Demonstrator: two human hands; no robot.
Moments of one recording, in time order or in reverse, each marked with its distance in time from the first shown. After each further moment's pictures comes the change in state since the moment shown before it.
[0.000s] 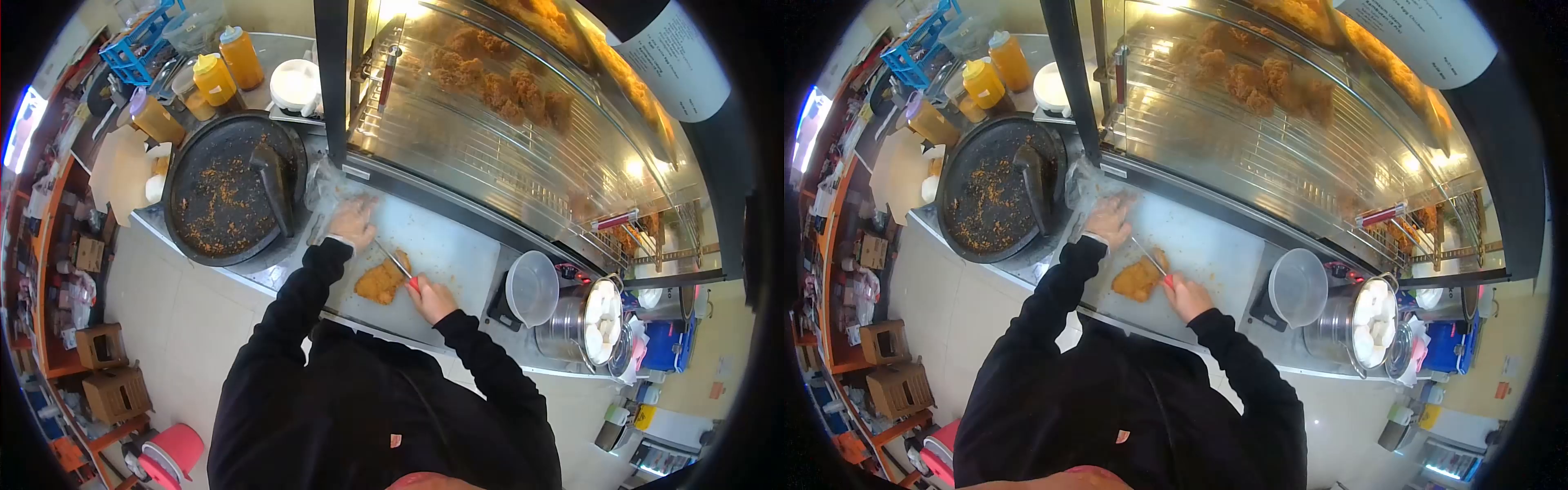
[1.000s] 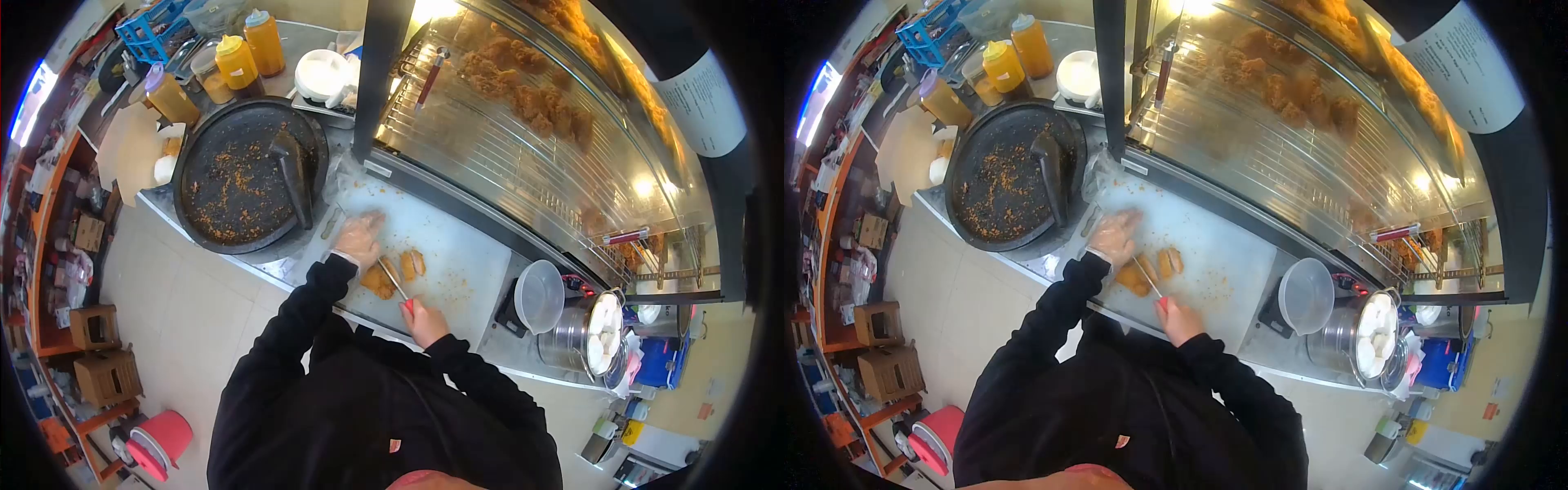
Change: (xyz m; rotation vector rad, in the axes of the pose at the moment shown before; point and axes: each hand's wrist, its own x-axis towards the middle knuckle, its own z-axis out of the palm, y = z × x) left_hand -0.045 0.012 -0.016 -0.099 -0.028 -0.075; right_hand -0.022 -0.039 0.020 0.049 -0.078 0.081
